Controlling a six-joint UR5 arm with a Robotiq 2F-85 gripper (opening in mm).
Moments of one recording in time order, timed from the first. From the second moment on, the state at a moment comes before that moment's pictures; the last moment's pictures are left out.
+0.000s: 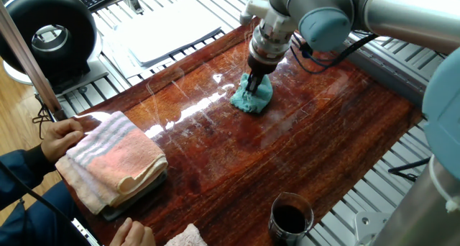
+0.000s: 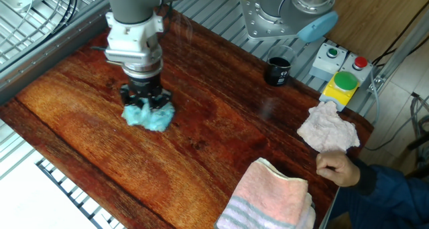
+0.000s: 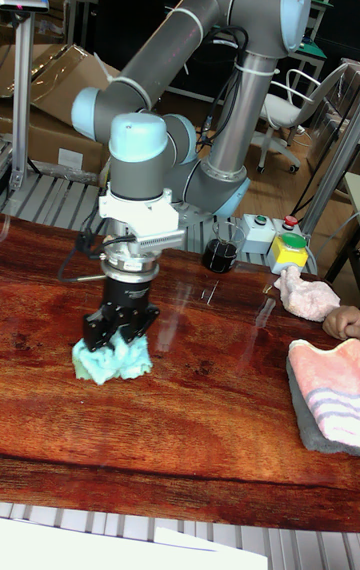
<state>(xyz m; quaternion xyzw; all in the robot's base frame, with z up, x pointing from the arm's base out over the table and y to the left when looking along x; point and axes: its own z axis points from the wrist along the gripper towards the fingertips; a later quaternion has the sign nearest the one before) 0.530 -0.021 0.006 -0.25 0.96 0.08 0.08</state>
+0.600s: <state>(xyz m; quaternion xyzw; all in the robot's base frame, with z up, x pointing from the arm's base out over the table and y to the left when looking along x) 0.484 0.007 0.021 -0.18 0.98 0.11 0.03</state>
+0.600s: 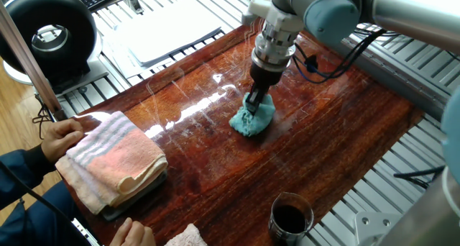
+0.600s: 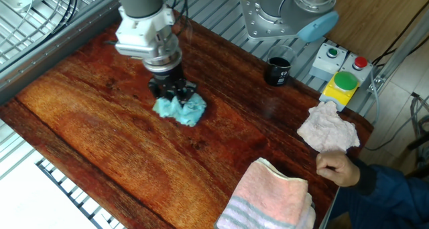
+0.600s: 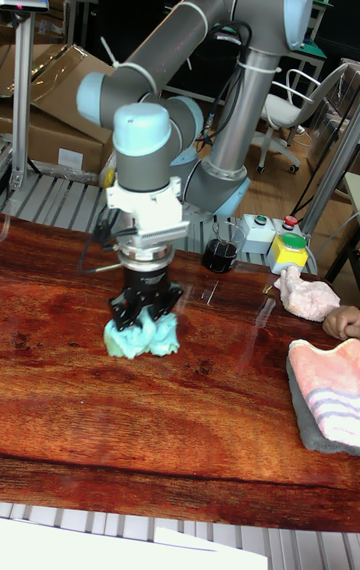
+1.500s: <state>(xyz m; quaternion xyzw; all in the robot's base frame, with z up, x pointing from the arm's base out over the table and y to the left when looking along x) 0.572 -0.071 0.027 -0.35 0.93 -0.05 0.11</state>
